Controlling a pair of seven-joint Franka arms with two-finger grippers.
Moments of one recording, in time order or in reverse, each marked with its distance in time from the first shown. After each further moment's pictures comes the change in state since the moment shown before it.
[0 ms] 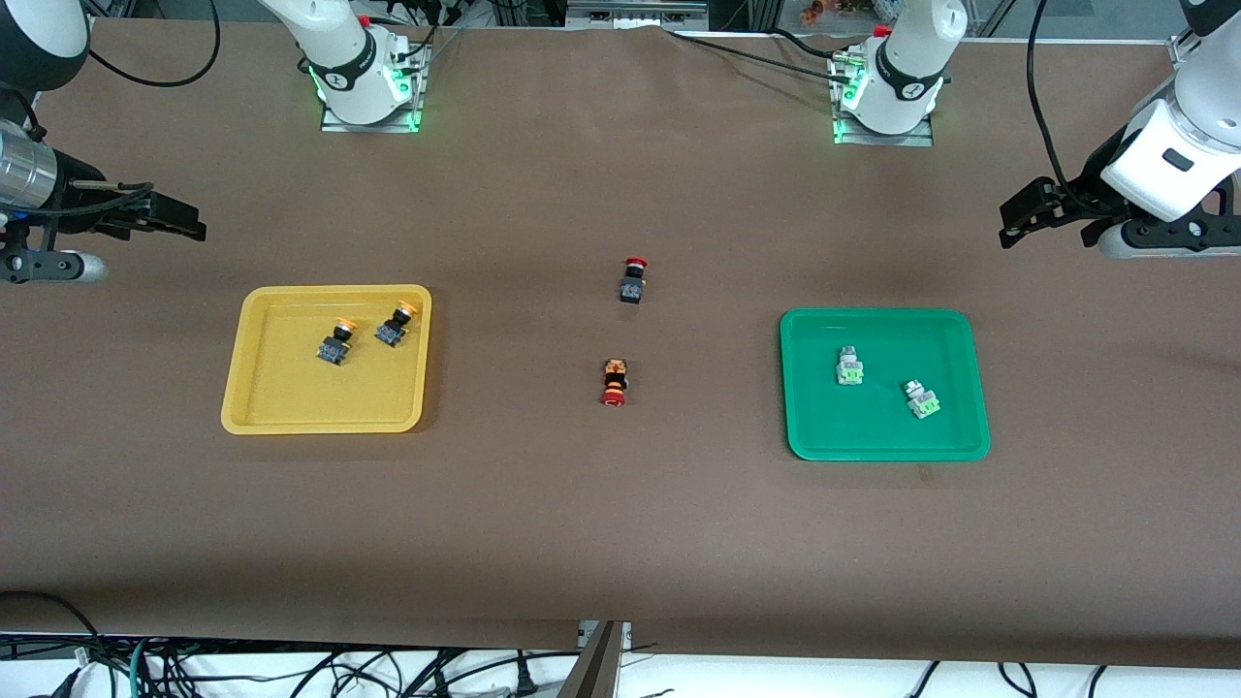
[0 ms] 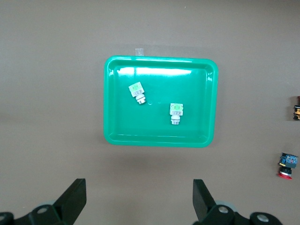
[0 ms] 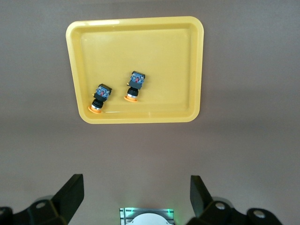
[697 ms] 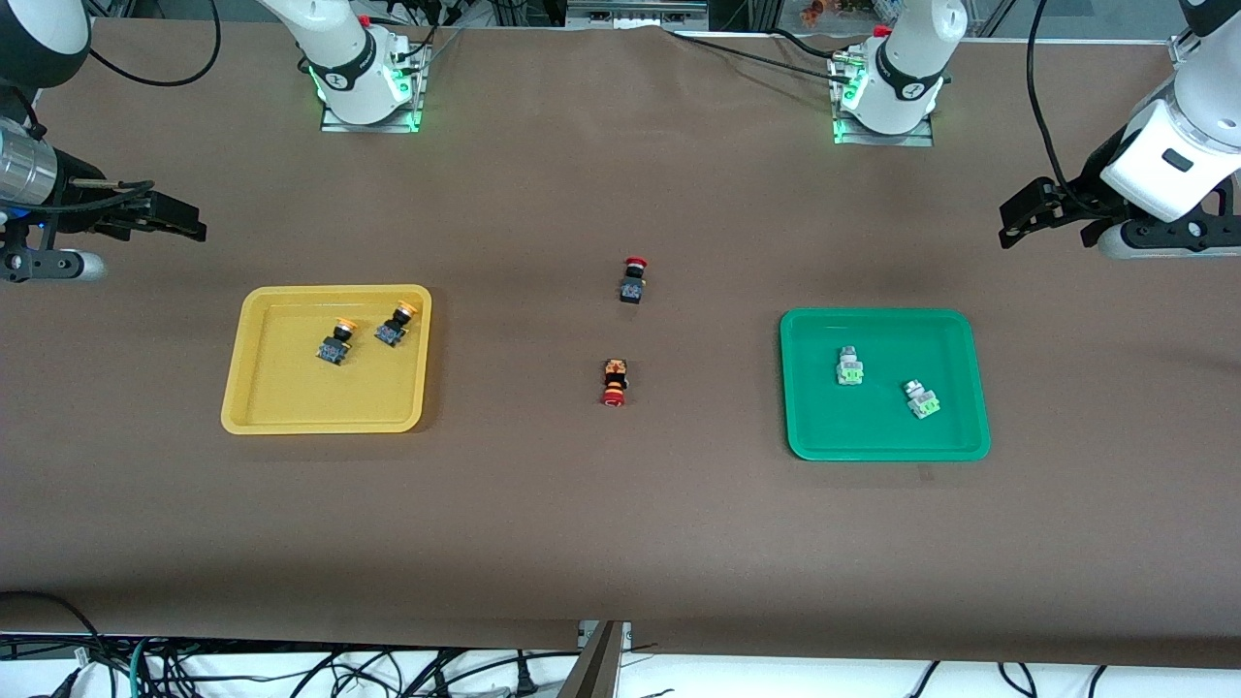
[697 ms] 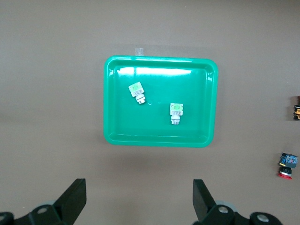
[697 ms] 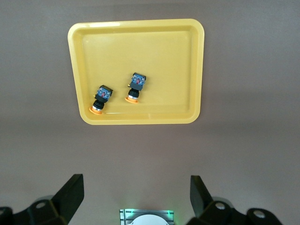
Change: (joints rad) left arm -0.001 0.001 0.000 0.000 0.000 0.000 0.000; right arm 0.000 -0.004 0.004 0.000 0.000 0.003 0.000
